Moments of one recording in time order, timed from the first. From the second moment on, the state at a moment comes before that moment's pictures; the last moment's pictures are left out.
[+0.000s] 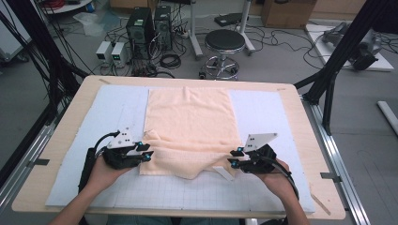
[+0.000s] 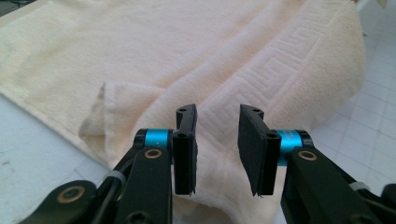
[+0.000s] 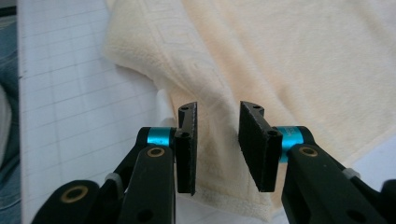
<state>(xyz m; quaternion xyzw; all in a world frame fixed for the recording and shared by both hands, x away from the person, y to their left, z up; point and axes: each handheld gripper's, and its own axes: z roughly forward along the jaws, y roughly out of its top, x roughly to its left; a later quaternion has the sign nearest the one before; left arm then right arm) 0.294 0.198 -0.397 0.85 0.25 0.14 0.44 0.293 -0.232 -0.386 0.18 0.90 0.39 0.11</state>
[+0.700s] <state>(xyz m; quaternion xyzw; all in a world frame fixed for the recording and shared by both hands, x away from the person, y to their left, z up) 0.319 0.184 -0.432 0.87 0.26 0.14 0.40 0.315 -0.207 -0.424 0.18 0.92 0.33 0.11</state>
